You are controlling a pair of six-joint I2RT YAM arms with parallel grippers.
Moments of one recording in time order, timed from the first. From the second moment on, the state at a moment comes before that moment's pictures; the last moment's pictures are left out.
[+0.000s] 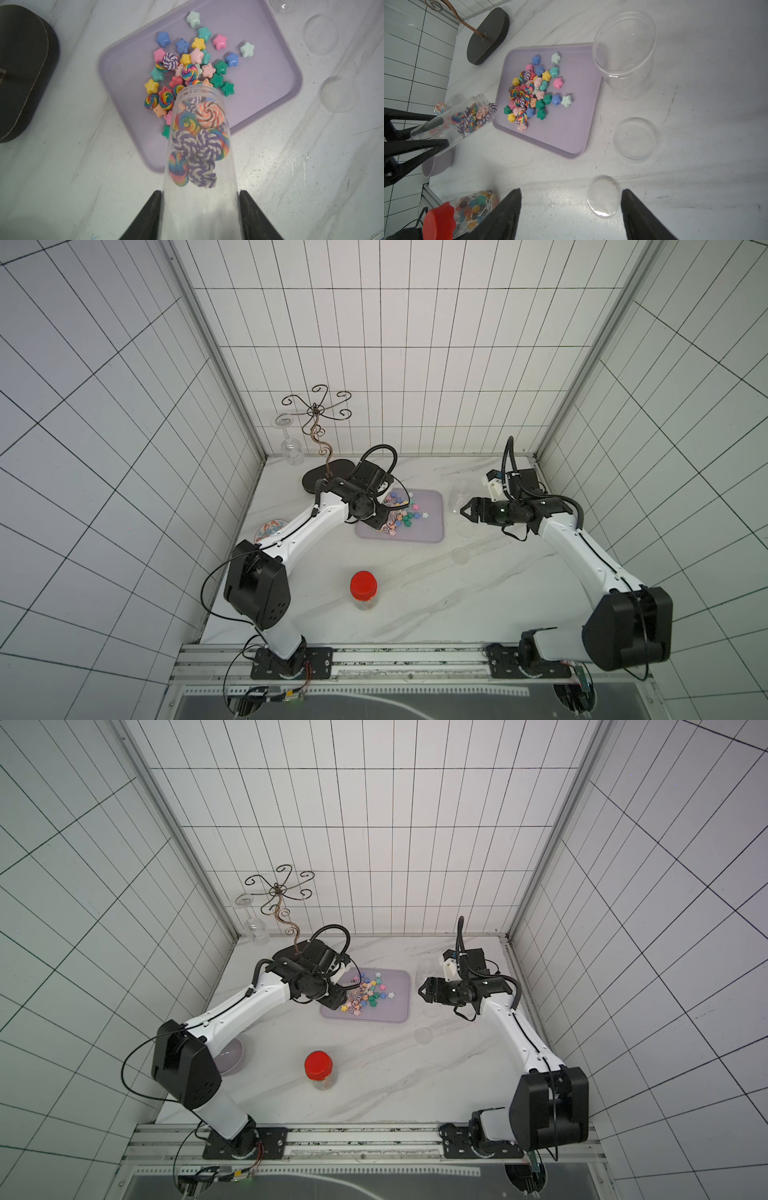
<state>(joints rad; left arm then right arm) -0.54 1.68 1.46 -0.89 0.06 0.02 0.15 1.37 1.12 -0.65 -0.41 0.22</state>
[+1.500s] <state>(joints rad) -0.59 1.79 1.60 -1.02 -0.09 0.11 0.15 1.35 1.06 -0.59 -0.45 0.21</state>
